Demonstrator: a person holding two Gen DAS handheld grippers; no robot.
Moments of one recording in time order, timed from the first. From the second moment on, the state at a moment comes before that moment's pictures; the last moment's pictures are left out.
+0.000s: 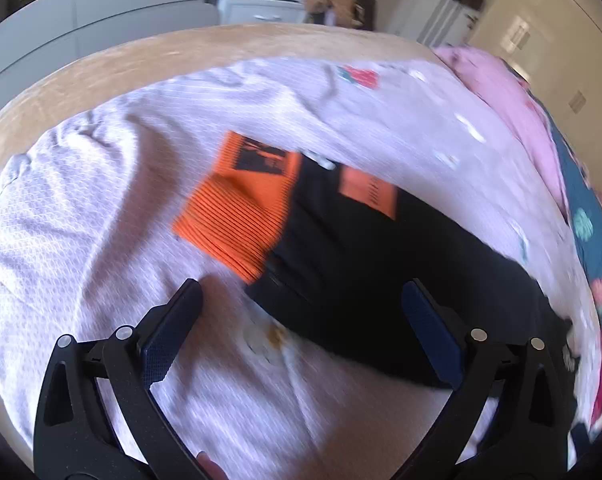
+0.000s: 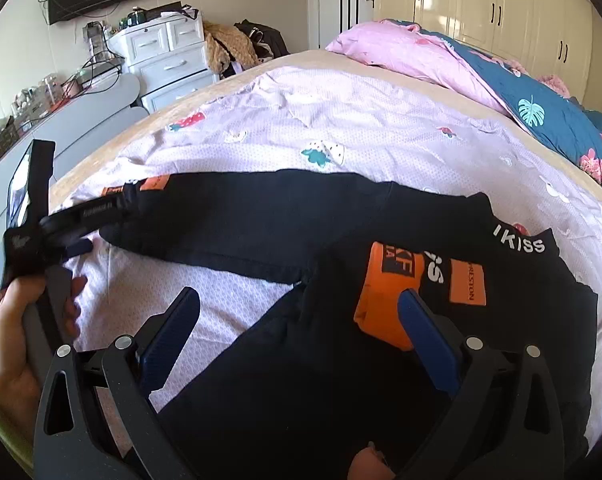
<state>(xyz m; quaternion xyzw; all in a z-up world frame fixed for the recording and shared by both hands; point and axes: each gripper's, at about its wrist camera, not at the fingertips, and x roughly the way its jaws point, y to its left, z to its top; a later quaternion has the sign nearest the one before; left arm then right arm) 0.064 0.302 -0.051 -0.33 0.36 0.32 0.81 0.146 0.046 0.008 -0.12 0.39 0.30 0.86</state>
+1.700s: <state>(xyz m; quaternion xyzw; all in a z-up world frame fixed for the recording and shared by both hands) 0.135 0.062 0.129 -0.17 0.23 0.04 0.96 0.158 -0.253 0.026 0.15 0.38 0.11 0.91</state>
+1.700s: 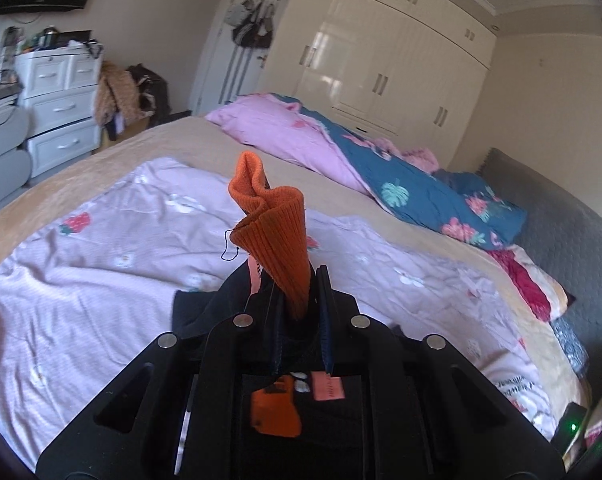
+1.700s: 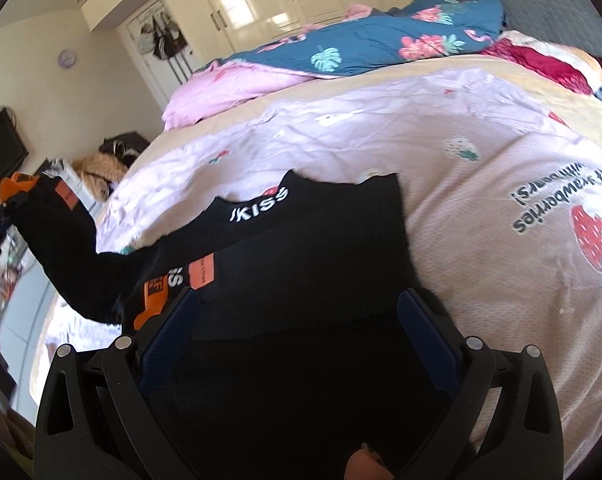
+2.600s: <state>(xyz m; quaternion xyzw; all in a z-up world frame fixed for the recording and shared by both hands) 0.161 -0.084 -0.003 -0.09 0.41 -0.16 0.89 0.151 -0.329 0.015 0.23 0.38 0.01 0.90</state>
